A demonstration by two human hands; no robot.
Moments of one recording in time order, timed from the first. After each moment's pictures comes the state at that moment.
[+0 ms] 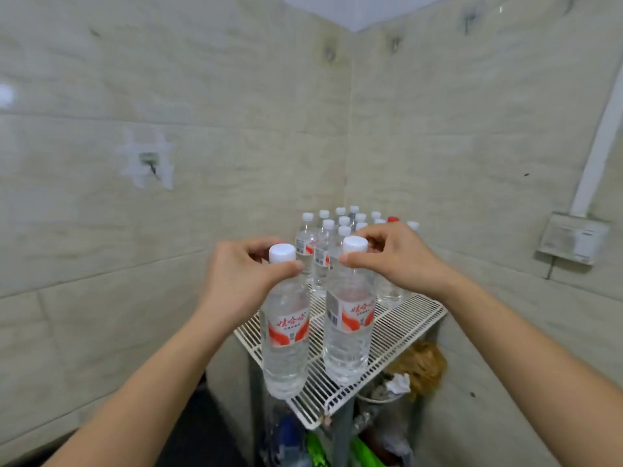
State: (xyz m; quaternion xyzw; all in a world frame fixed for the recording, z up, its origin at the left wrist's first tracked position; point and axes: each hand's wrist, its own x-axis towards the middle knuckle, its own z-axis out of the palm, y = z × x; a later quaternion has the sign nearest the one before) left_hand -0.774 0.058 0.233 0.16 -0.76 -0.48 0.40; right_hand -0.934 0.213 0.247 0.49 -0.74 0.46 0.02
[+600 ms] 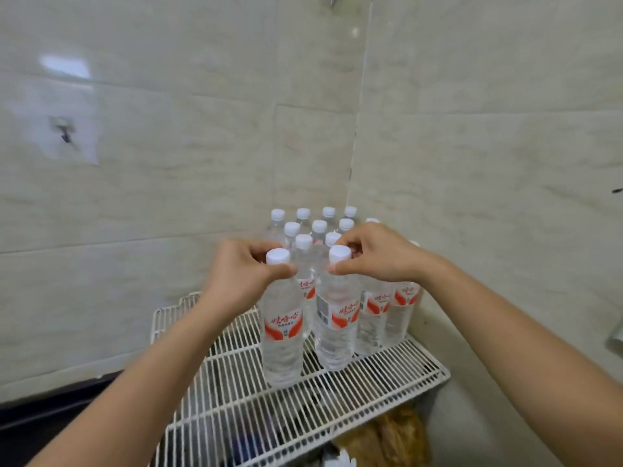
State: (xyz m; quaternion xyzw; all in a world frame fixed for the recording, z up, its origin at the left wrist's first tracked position) left_hand -1.008 0.083 0.204 0.29 -0.76 -0.43 0.39; right_hand -1.205 0.184 0.235 0.63 -0.73 0.25 -0.03
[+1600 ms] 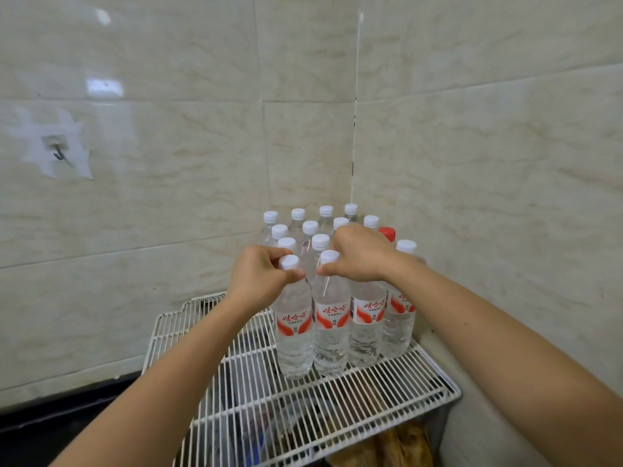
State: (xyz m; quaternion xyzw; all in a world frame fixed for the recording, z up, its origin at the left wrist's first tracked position) left_hand -1.091 0.085 0.191 0.34 -0.80 -0.35 0.35; right_hand -1.256 0.152 0.218 0.63 -0.76 0.14 0.06
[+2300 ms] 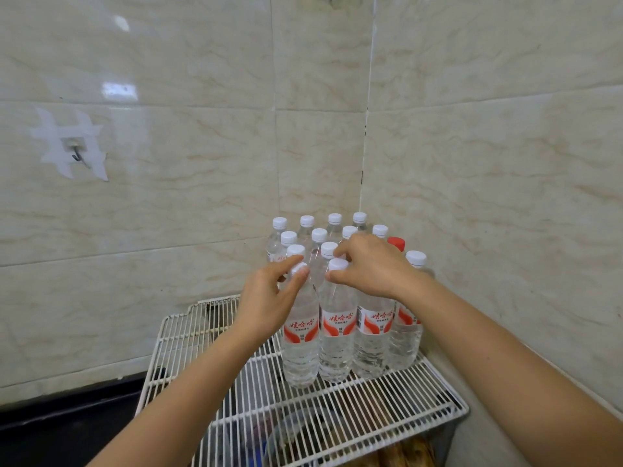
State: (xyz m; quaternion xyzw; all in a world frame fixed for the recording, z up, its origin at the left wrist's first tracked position) left_hand -1.088 0.077 0.159 0.30 -0.81 -0.28 0.42; right_hand -1.246 0.160 0.215 0.61 -0.77 0.18 0.08
